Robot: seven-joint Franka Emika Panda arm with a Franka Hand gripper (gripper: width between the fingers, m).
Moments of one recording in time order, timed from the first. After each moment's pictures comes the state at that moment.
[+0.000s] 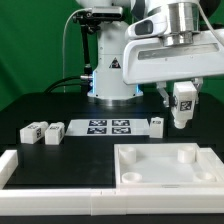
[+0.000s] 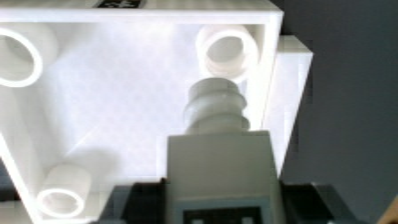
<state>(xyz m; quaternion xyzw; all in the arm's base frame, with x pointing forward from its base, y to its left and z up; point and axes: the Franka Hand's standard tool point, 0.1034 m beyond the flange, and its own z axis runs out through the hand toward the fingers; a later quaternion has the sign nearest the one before) 0.511 0.105 0.115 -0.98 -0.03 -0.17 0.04</state>
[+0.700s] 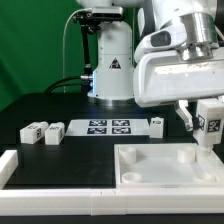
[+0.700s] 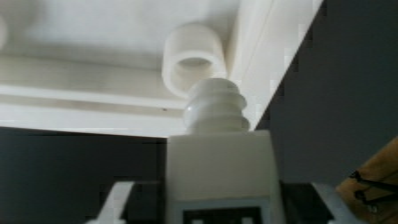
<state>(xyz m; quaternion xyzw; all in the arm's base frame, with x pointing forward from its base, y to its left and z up) 0.601 0.123 0.098 -0.96 -0.10 -0.26 0.04</state>
